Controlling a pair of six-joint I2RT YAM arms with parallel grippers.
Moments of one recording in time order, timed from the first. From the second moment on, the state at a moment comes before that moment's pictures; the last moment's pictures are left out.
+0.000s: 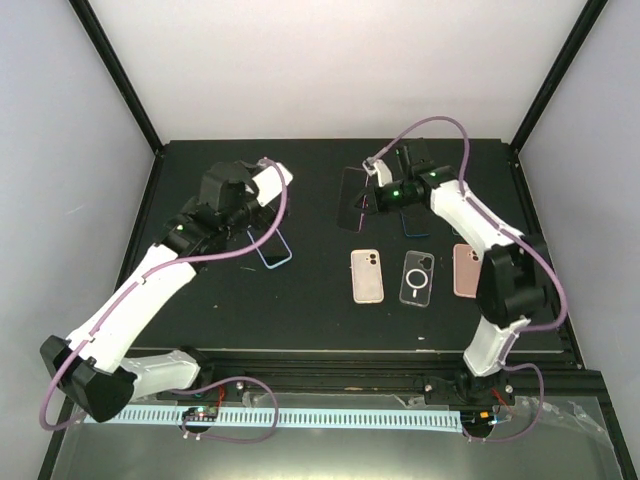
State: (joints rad) left arm -0.57 1.18 1.23 -0.51 -0.19 0.45; right arm 0.35 1.73 1.46 -0.62 -0.73 0.19
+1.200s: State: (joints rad) left arm -0.35 1.13 1.13 -0.55 0.19 0.18; right arm 0.18 2.42 1.94 -1.04 -0.93 -0.13
